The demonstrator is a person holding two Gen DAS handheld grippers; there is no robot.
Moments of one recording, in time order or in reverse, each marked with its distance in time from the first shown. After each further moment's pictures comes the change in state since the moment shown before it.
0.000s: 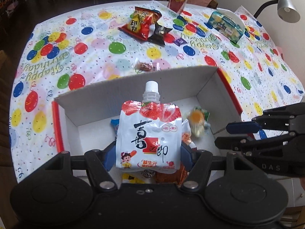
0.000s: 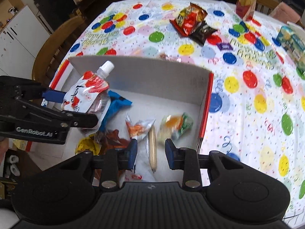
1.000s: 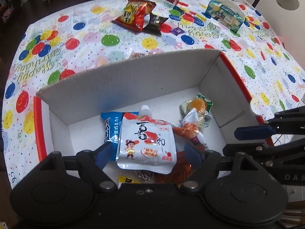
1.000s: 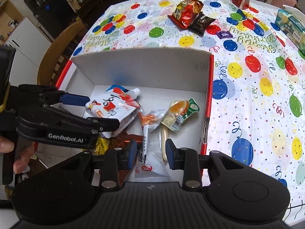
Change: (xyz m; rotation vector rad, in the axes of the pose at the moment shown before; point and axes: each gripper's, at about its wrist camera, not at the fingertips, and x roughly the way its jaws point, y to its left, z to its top) left arm 0.023 -0.010 -0.008 0.048 0.005 0.019; right arm -0.004 -0.005 -0.014 0.075 -0.029 0.061
